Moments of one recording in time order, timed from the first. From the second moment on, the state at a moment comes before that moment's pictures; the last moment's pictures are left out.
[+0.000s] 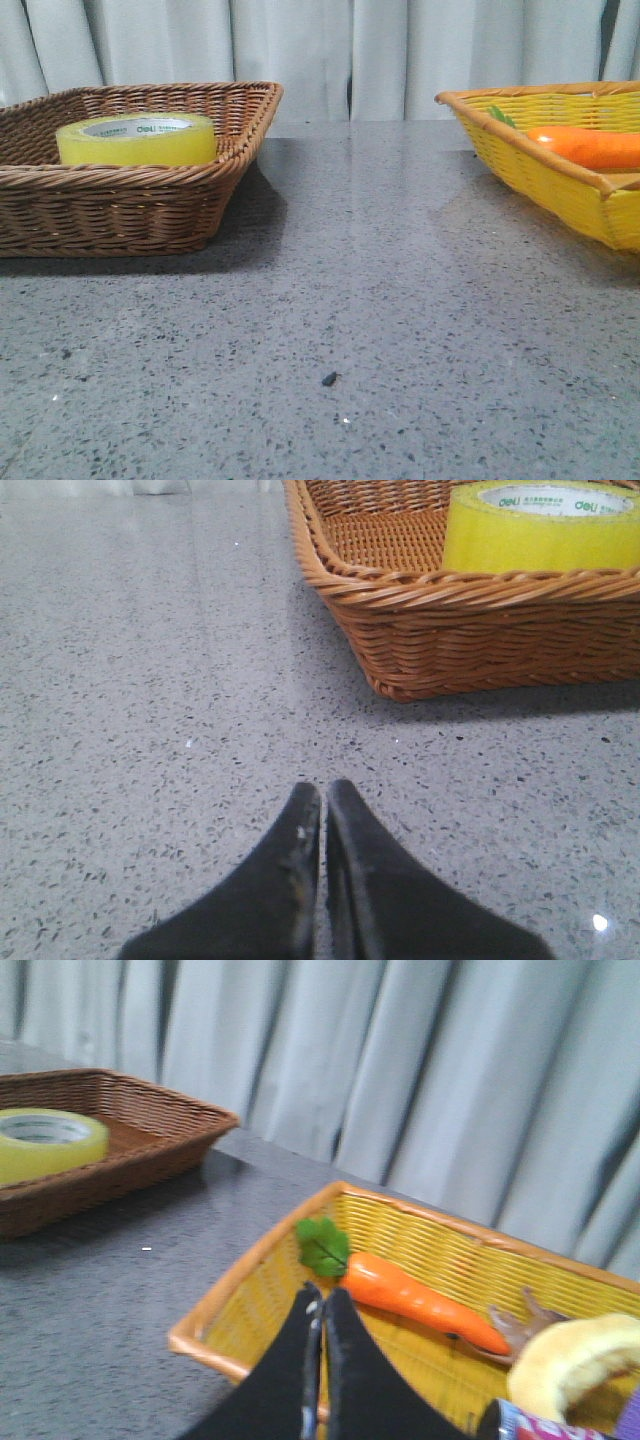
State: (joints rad) left arm -0.12 -0.01 0.00 -0.07 0.33 0.05; right arm 0.50 -0.01 -0.39 -0.37 0.51 0.07
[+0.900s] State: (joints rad) left arm -0.12 -0.01 0.00 -0.07 0.33 0.05; right arm -0.05 -0.01 0.01 -0.03 0.34 0.07
